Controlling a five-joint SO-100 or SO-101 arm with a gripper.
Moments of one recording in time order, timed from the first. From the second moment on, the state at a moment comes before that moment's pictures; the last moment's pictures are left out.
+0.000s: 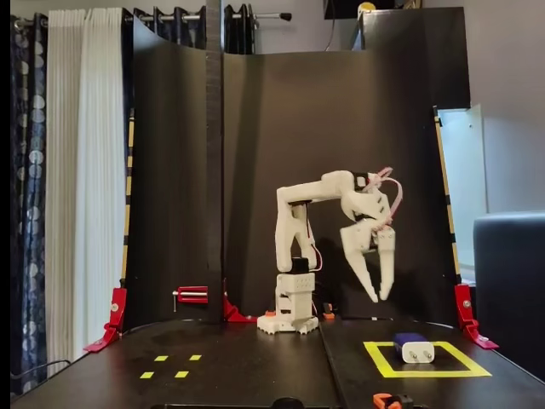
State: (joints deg) arm -28.1 100.1 92.8 72.8 -47.5
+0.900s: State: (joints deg) arm -5.2 129.8 123.6 31.2 -25.3
